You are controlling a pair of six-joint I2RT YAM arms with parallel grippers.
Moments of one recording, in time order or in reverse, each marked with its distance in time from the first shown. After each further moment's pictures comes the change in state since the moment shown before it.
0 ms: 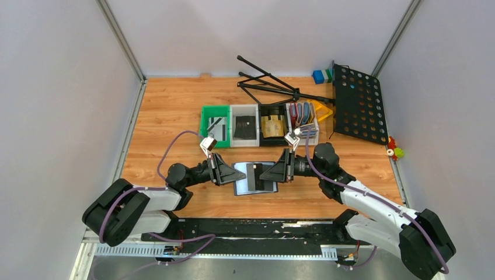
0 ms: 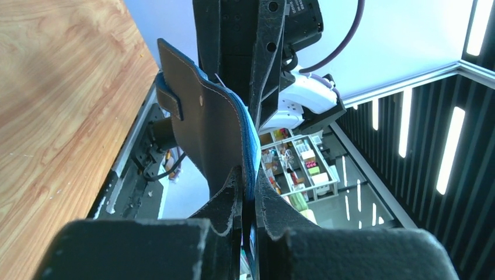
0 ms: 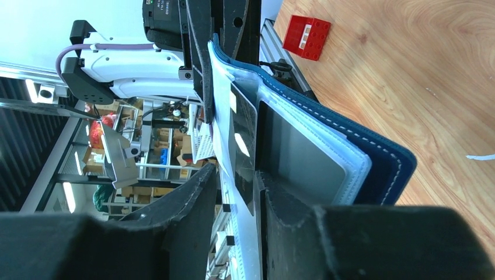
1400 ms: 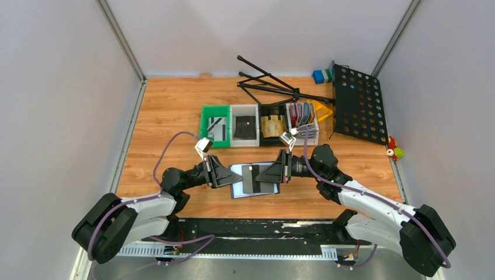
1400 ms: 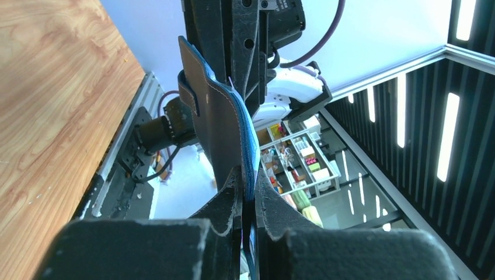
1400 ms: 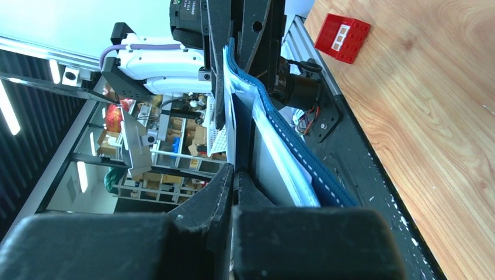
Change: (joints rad) left arm -0.003 -0.143 -0.026 -0.034 -0.008 -0.012; right arm 0.072 0.047 0.003 0.180 0.010 0.085
